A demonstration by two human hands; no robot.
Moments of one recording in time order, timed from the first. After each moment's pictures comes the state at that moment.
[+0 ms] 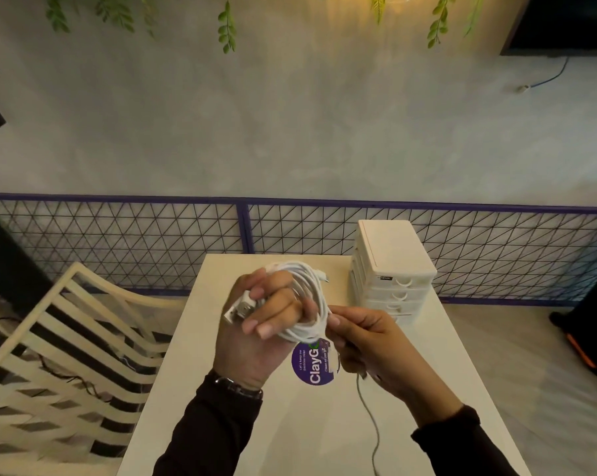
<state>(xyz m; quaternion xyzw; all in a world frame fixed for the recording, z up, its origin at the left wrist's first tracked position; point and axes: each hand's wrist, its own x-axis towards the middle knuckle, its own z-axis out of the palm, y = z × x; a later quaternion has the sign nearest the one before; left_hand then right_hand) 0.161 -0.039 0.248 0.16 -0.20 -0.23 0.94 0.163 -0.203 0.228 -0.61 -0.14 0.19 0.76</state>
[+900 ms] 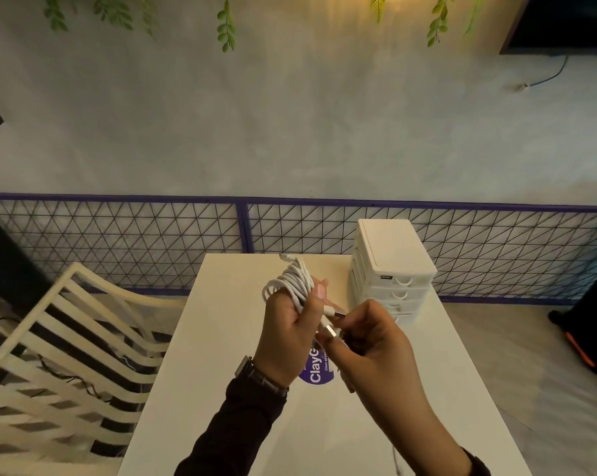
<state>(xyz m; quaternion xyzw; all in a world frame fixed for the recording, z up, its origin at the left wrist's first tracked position) 0.164 -0.067 0.229 0.71 -0.09 0.16 0.68 0.116 -0.177 0.255 -0.76 -0.04 -0.07 0.64</state>
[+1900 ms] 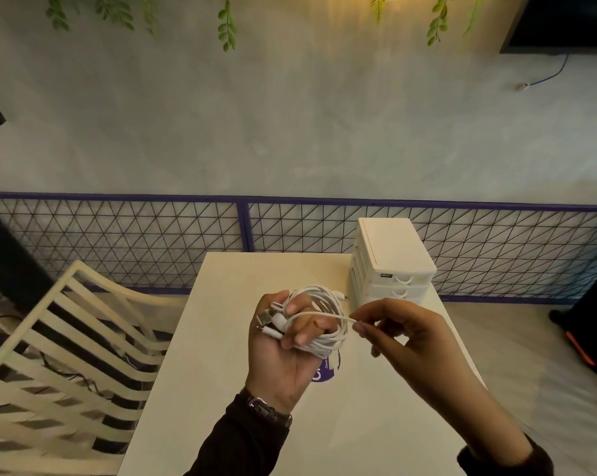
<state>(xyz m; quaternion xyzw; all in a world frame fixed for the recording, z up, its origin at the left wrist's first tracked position) 0.149 -0.063 0.223 0.08 -0.07 -0.20 0.97 0.125 -0.227 0.266 -0.87 -0.14 -0.07 0.47</state>
